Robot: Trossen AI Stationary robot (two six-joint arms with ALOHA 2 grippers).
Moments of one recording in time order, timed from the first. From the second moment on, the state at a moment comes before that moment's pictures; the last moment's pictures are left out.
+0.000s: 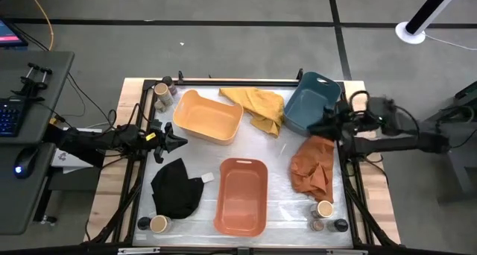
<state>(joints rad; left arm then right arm) -0.09 0.01 0.01 0.03 -0.12 -0.52 -0.06 0.53 0.76 -0.33 -0.22 0.52</state>
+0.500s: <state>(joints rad) -0.09 0.01 0.01 0.03 -0.12 -0.52 0.39 1.16 1.26 -1.28 -0.40 0.99</state>
